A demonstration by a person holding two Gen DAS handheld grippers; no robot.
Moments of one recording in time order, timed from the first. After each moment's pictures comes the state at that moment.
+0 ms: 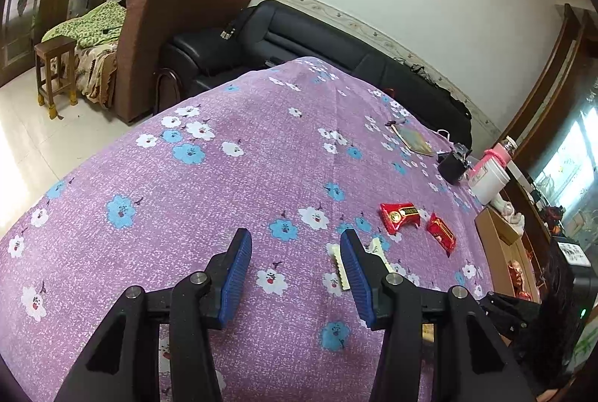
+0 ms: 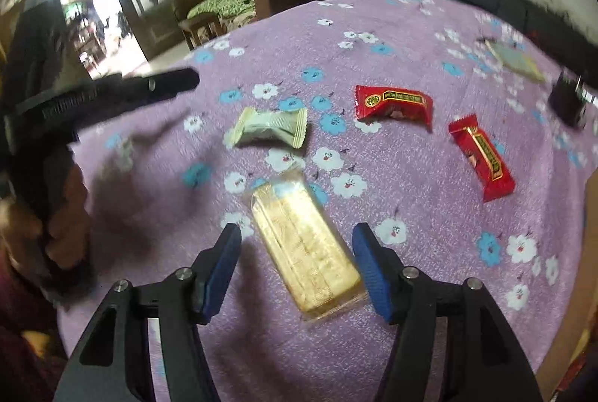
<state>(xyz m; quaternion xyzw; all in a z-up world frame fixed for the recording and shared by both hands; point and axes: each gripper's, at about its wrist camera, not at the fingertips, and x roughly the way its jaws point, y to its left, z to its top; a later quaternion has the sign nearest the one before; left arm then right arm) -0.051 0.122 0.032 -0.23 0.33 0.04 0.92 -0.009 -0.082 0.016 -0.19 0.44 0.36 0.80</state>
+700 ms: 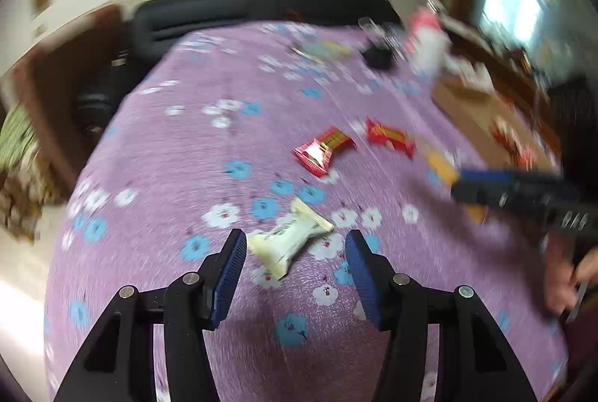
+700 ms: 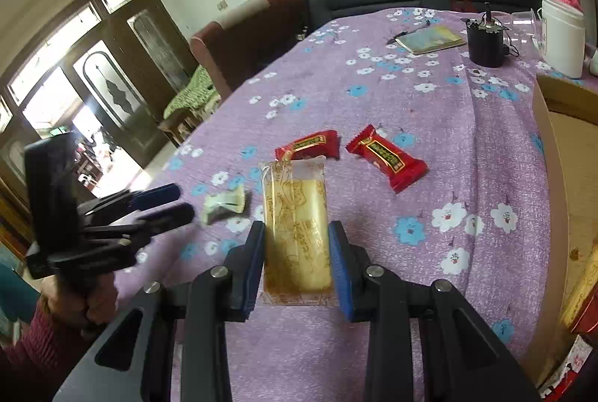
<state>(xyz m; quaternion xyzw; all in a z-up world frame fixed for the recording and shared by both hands) -0.005 0.043 0.044 0.03 0.43 -0.12 0.90 0.015 -0.174 0.048 0.07 0.42 0.33 0.84</state>
